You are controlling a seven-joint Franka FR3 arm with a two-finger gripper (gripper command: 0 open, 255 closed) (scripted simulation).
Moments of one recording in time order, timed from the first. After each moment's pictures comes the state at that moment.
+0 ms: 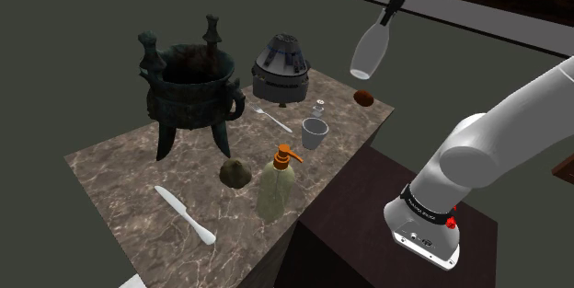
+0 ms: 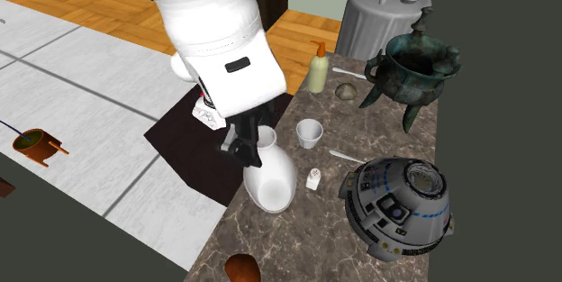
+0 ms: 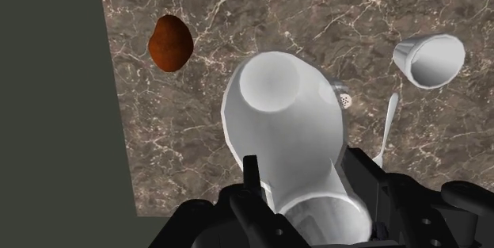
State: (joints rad) arm -0.09 -0.31 -0.52 -1.88 -0.05 1.73 -0.72
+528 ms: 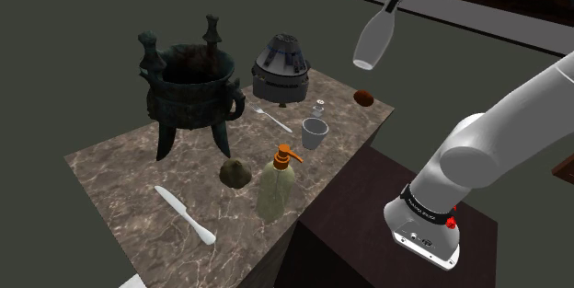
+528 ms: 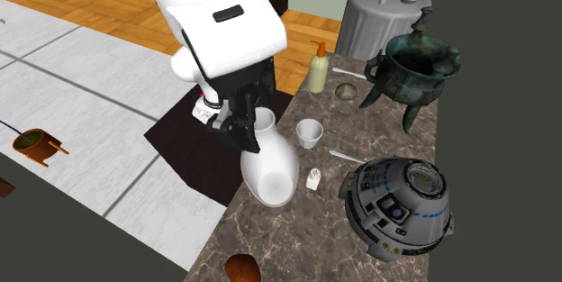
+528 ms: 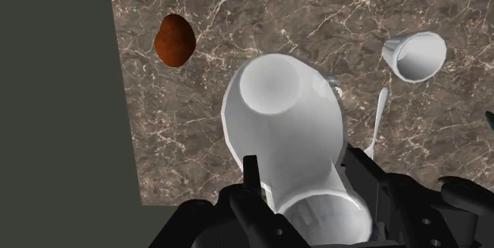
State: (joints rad) arm -0.08 -0.28 -0.52 -1.75 -0.04 1.62 -0.72
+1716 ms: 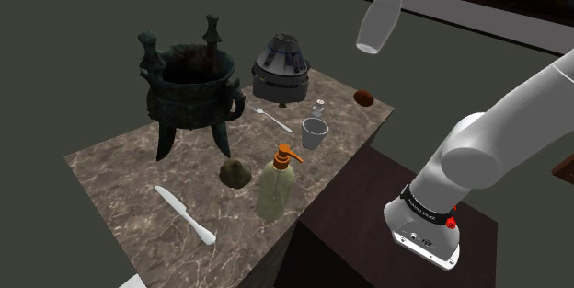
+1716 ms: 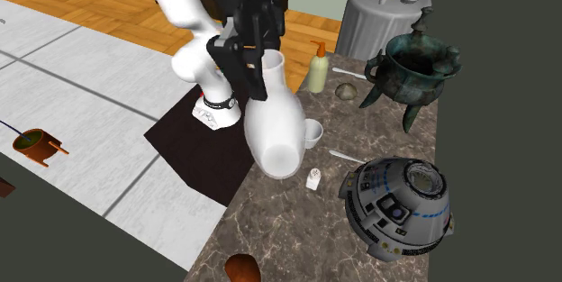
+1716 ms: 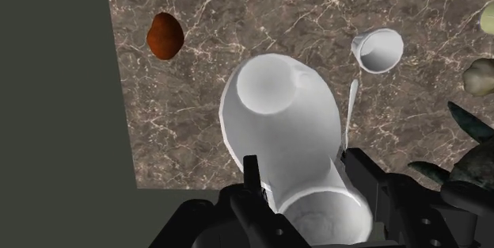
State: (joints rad) arm -0.05 -0.27 -0.47 -1.54 -0.03 1.43 -0.65
